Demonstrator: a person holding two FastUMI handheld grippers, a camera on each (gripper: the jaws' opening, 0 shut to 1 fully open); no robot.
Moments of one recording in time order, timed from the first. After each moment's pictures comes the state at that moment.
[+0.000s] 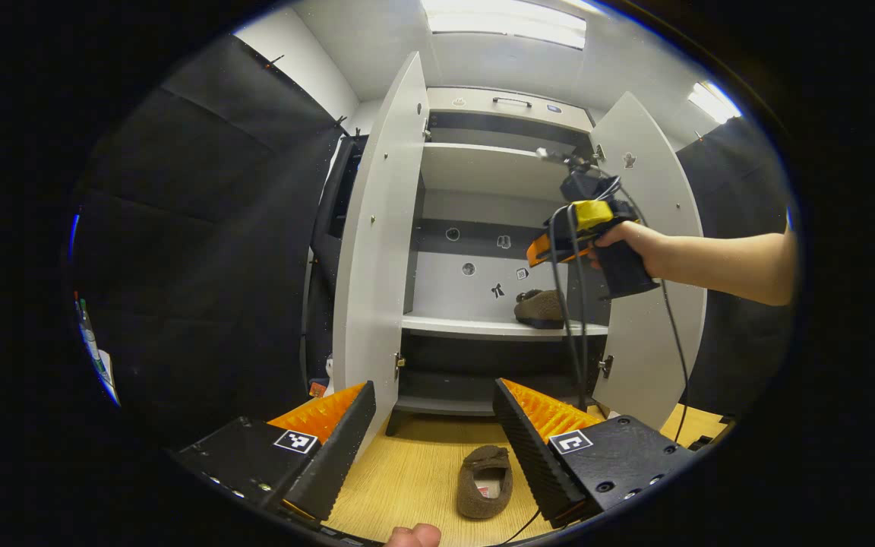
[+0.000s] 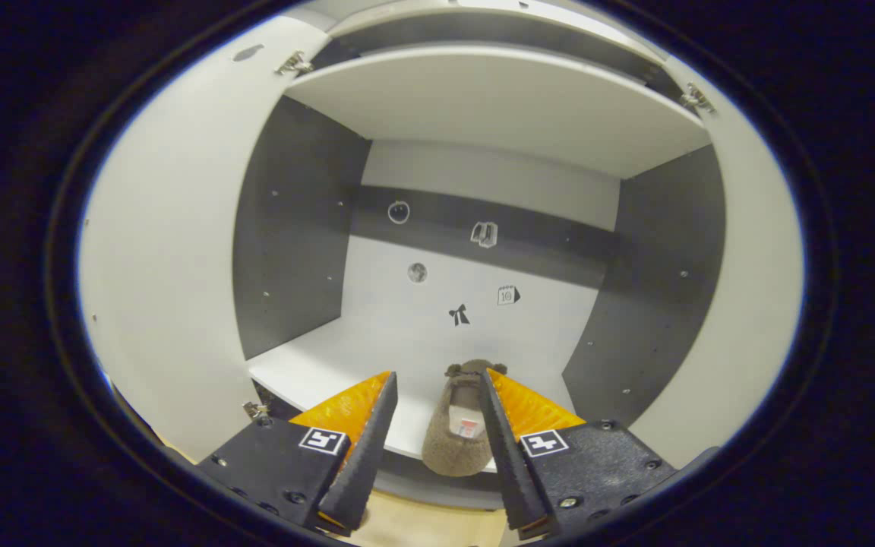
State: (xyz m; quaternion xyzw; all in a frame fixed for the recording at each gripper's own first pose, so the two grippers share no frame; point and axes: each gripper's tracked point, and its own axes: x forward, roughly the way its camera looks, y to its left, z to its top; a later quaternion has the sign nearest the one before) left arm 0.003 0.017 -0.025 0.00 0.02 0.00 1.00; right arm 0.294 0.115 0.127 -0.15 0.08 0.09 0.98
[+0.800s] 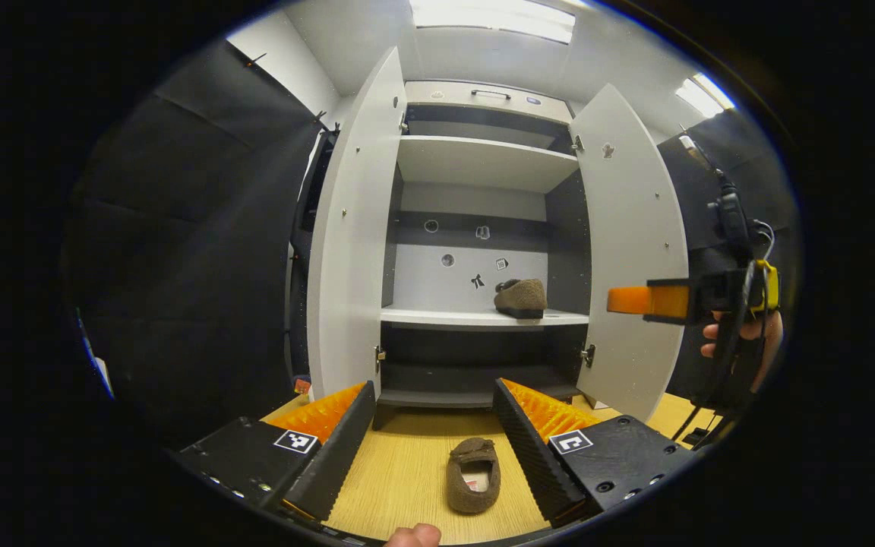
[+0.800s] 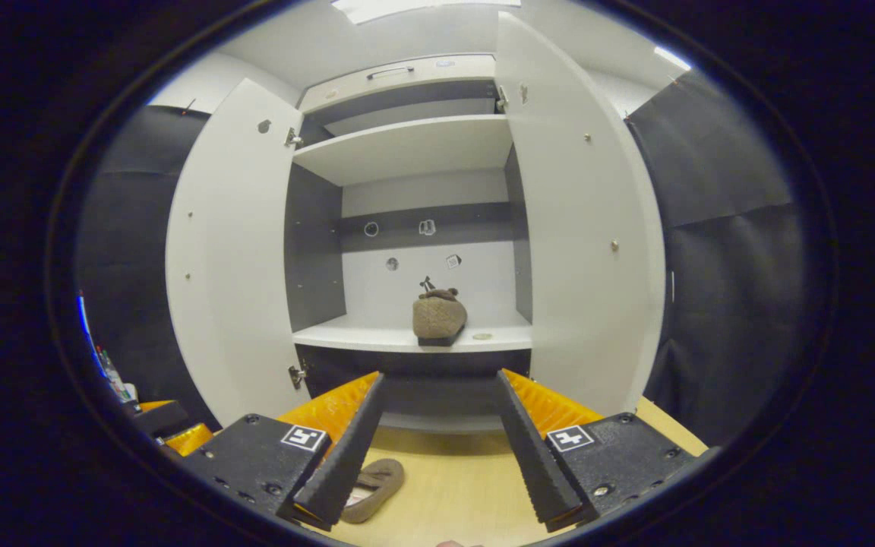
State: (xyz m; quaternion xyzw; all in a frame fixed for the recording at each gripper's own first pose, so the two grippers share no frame) left arm -0.002 -0.003 -0.031 0.01 0.04 -0.03 1.00; right arm 0.092 0.025 0.016 -0.02 0.03 0.04 1.00
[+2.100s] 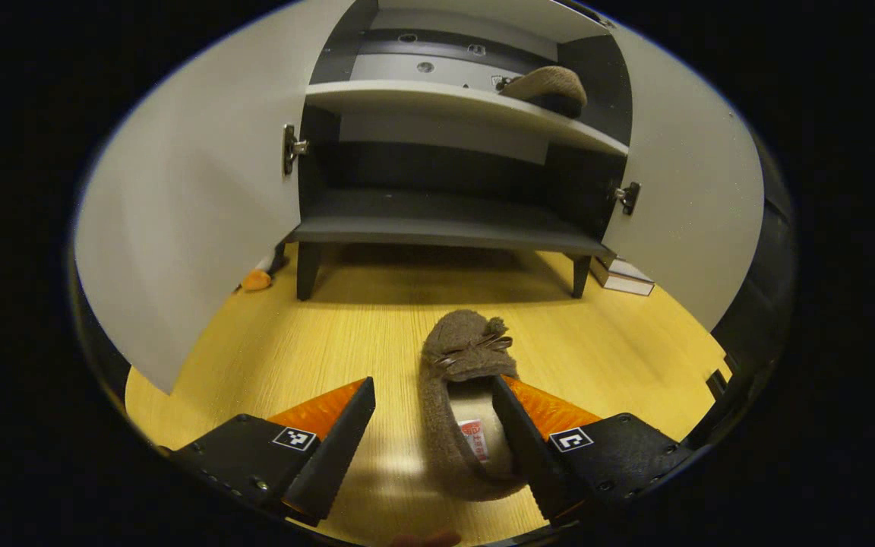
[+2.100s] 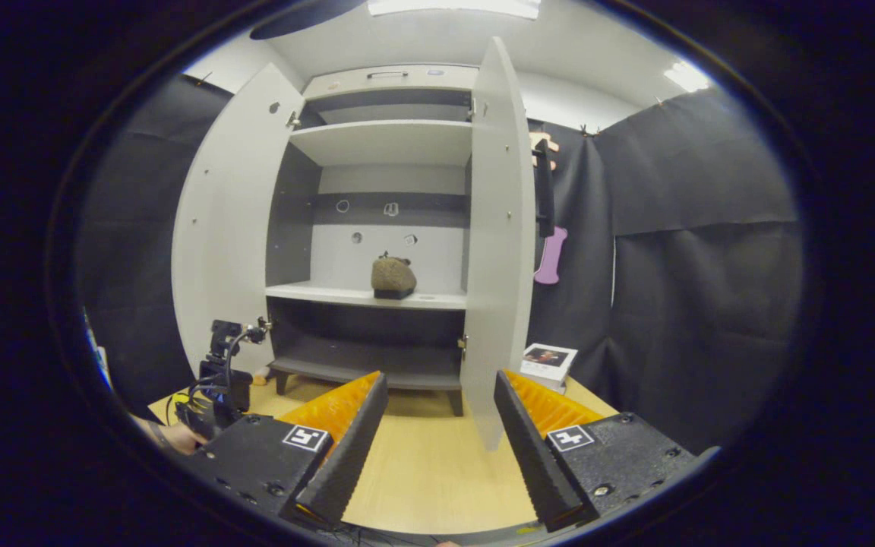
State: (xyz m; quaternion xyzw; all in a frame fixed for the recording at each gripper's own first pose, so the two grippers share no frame) left arm 0.087 -0.025 -0.280 -0.02 0.36 -0.10 0.93; right arm -0.003 -0.027 -0.024 -0.07 0.03 -0.05 1.00
